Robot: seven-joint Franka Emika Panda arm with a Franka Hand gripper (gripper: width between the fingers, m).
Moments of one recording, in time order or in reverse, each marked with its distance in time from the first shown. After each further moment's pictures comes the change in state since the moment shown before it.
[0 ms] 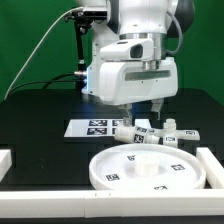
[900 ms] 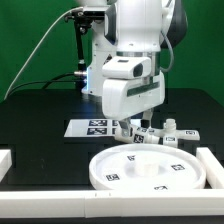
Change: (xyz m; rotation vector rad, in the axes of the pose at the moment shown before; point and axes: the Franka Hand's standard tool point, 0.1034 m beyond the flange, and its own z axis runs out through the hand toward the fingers) arm -0.021 -0.018 0.027 0.032 -0.040 -0.172
